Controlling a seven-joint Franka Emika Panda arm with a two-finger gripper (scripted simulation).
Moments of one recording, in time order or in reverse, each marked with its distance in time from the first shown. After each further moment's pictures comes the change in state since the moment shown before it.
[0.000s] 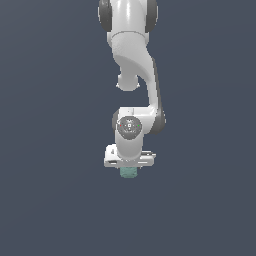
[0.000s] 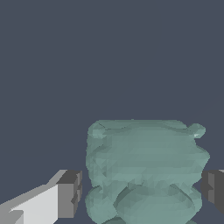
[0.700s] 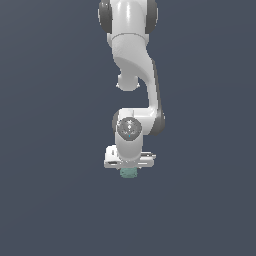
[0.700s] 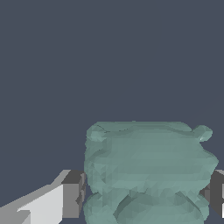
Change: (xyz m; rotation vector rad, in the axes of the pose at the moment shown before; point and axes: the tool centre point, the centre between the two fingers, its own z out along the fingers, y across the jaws) arm 0.002 0.000 0.004 0.000 0.002 0.000
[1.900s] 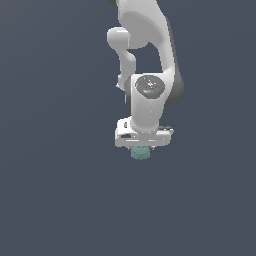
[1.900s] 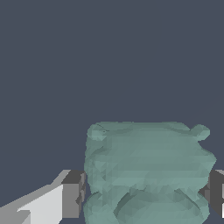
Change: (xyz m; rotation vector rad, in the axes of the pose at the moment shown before) arm -0.039 -0.048 -0.106 0.000 -0.001 0.000
